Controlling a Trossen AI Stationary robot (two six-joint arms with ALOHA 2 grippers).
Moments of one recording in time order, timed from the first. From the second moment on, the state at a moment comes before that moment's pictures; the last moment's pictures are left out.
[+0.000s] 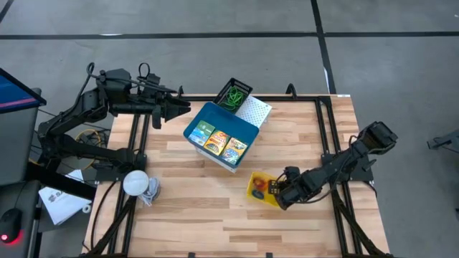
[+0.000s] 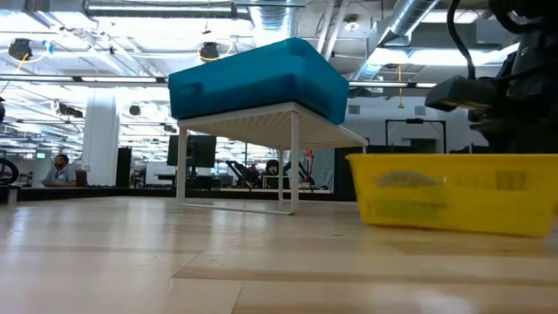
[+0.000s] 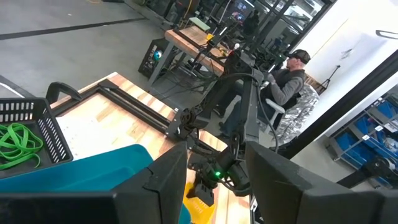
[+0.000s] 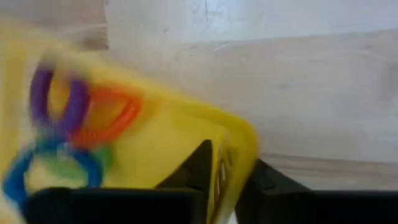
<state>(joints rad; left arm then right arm) 0.25 1.03 1.44 -0.58 0.15 -0.52 0.55 1.57 0.81 -0.66 0.26 2.15</state>
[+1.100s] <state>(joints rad) 0.25 1.03 1.44 -0.58 0.14 -0.49 -0.42 0.75 0.96 -1.18 0.14 0.72</state>
